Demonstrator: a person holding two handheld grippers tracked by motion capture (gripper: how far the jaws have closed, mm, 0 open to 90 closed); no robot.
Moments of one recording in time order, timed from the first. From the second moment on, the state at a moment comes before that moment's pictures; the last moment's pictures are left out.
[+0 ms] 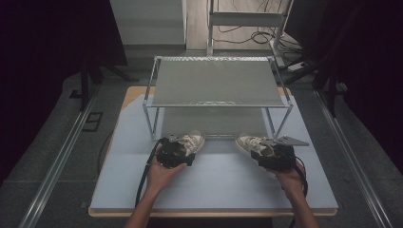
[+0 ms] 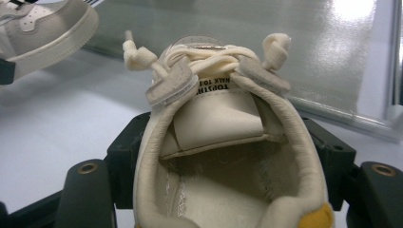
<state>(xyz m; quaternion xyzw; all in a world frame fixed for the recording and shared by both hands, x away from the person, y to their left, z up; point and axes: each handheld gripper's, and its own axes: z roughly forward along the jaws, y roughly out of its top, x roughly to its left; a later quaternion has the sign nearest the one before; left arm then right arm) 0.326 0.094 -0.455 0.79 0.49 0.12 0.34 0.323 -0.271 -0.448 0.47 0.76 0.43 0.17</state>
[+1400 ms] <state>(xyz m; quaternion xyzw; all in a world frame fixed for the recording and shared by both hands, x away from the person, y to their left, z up) 0.381 0.060 -0.454 0.80 0.49 0.12 0.33 0.374 -0.226 -0.450 0.49 0.74 0.43 0.18</state>
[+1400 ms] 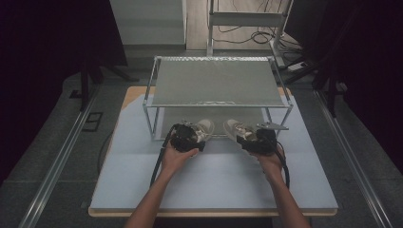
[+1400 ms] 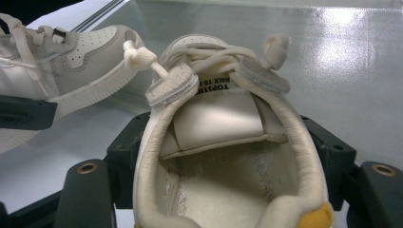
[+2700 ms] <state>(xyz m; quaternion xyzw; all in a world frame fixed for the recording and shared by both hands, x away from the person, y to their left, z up) 0.431 0.023 -0.474 0.78 0.53 0.10 0.32 0.425 -0.192 -0.477 0.52 0.74 0.39 0.20</state>
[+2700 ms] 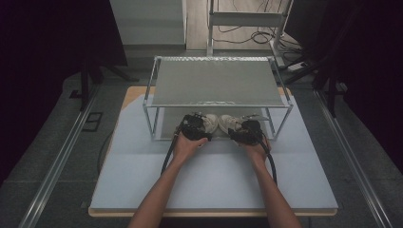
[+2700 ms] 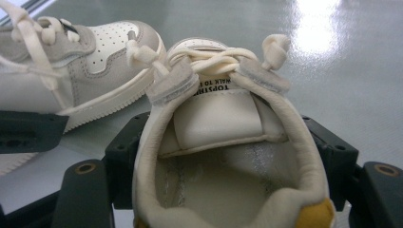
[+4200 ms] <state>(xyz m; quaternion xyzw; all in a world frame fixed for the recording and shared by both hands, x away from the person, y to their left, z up) 0.362 0.126 -0.461 0.76 0.50 0.13 0.38 0.360 -0.279 -0.451 0.48 0.74 0.42 0.21</state>
